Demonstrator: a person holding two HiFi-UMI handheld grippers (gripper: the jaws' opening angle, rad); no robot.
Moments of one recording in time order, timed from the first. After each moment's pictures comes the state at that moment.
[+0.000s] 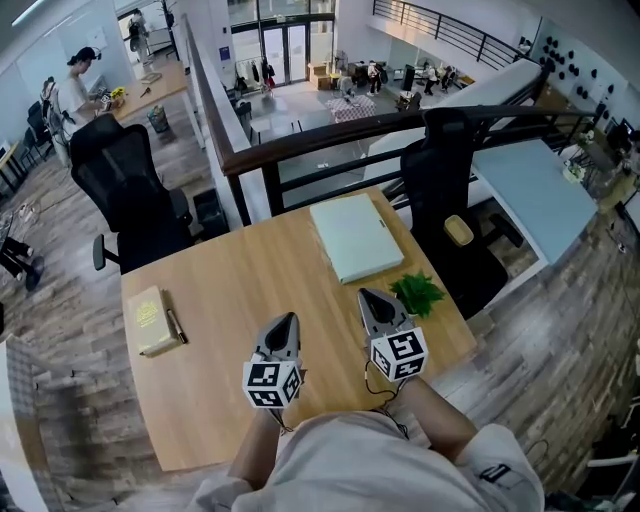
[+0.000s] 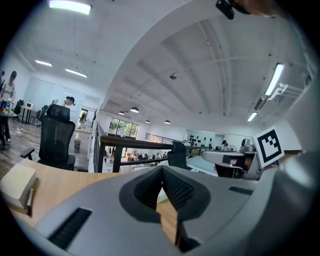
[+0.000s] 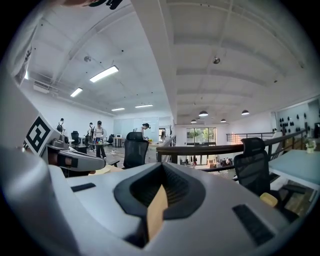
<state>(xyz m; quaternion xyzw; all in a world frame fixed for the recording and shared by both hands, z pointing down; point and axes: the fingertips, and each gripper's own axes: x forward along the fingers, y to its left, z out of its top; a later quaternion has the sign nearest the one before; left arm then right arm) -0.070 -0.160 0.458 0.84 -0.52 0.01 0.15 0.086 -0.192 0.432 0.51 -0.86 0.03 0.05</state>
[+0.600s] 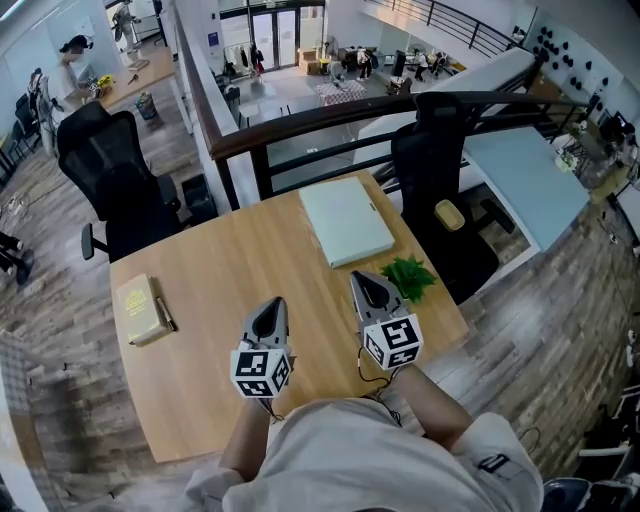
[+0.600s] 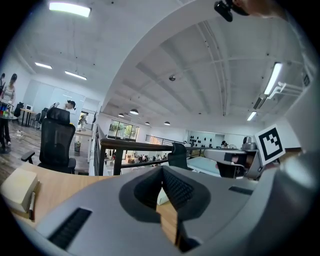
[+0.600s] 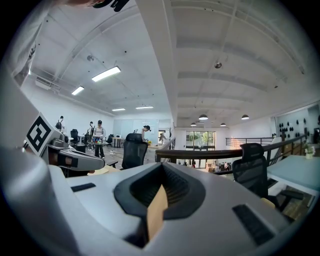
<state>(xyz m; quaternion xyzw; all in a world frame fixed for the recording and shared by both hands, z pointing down) -0.074 -0.158 0.448 0.84 -0.52 0.01 0.13 0.086 -0.188 0.415 0.51 -0.86 0.01 0.05</state>
